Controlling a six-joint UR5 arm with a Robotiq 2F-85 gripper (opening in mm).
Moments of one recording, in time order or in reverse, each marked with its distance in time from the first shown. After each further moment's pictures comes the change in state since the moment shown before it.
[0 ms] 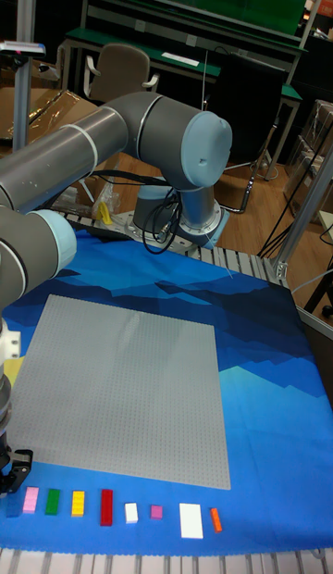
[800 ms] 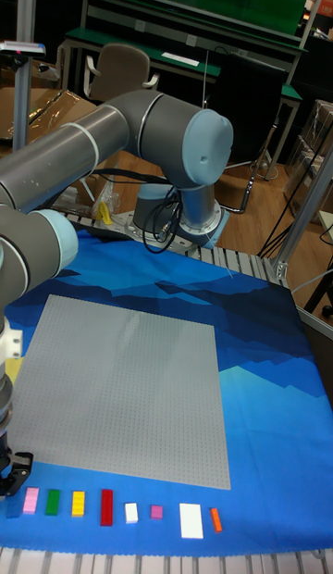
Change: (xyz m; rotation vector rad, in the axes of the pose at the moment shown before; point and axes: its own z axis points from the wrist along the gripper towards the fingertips) arm -0.006 0.001 -0.003 0.004 -0.025 0.030
